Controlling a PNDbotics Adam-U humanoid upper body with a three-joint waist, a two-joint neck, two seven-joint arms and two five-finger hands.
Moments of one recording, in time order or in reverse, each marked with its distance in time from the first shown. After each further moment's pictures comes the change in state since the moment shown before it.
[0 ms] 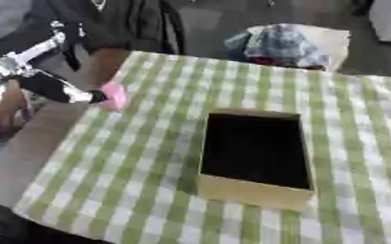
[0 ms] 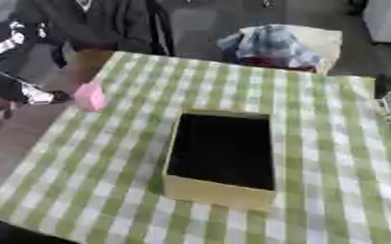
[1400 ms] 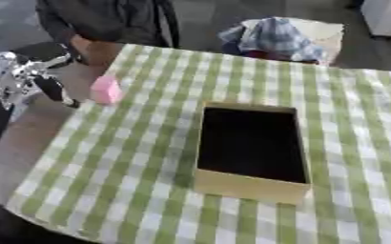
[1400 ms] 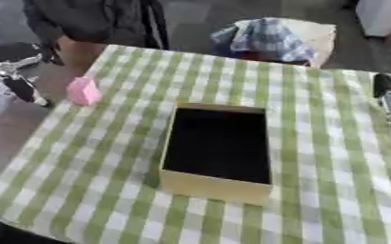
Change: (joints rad) left arm -0.338 -0.186 0.004 0.786 -0.546 -0.148 0.218; right arm -0.004 0.000 0.015 0.006 -0.005 -0.006 0.015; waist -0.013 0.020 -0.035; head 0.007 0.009
